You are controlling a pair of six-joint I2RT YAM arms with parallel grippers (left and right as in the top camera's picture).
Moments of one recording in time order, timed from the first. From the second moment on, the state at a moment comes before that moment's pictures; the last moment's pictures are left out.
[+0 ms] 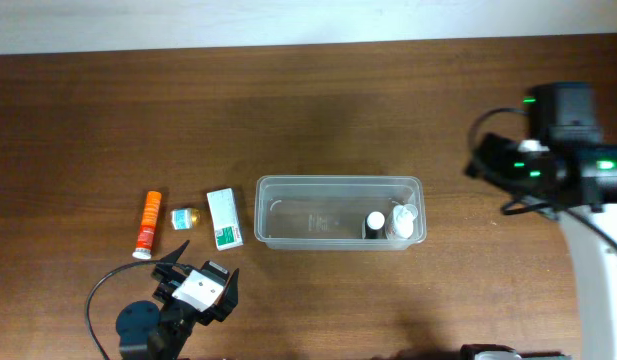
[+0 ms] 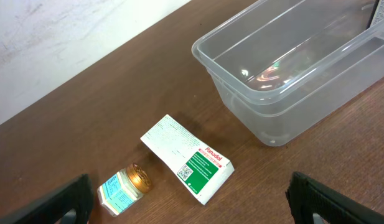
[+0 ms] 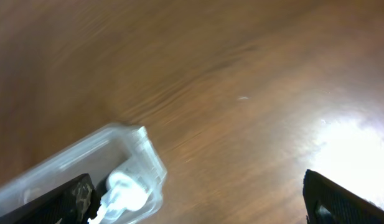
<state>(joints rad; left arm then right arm) 0.04 0.01 0.15 -0.53 0.37 0.53 -0.09 1.35 1.55 -1.37 0.10 0.51</state>
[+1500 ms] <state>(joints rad) 0.25 1.21 1.20 -0.83 0.20 0.39 -0.30 1.35 1.55 -1.38 0.06 0.50</state>
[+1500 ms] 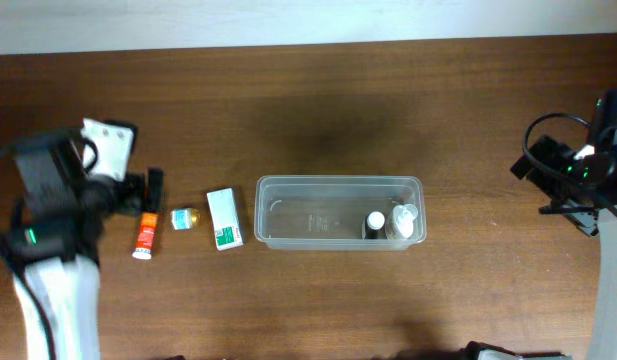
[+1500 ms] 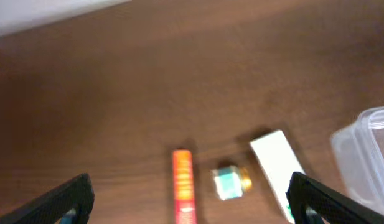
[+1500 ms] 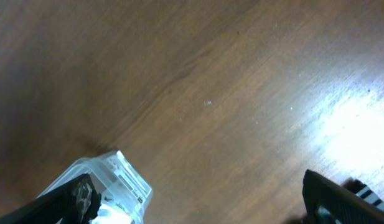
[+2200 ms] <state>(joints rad) 0.32 1.65 1.29 -1.01 0.01 0.21 -0.30 1.35 1.55 -1.38 0.06 0.50</state>
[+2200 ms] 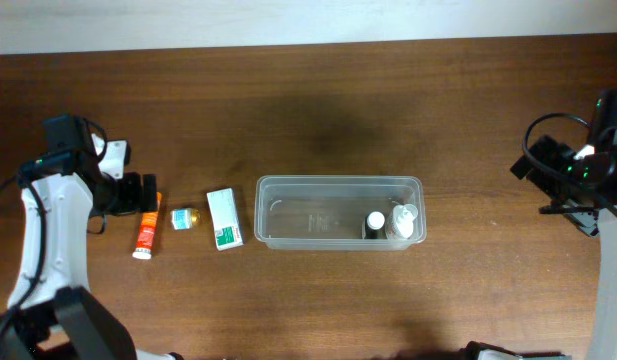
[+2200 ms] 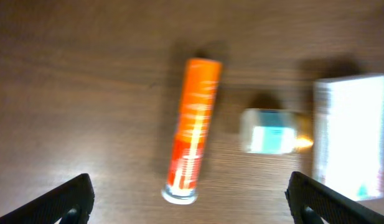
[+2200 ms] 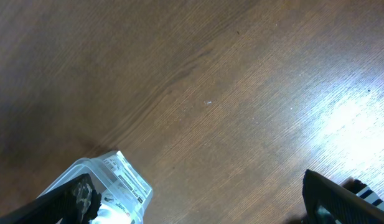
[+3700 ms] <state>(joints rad) 0.33 1.91 1.29 -0.94 -0.02 0.41 -0.30 1.35 1.55 -1.38 0.06 0.50</state>
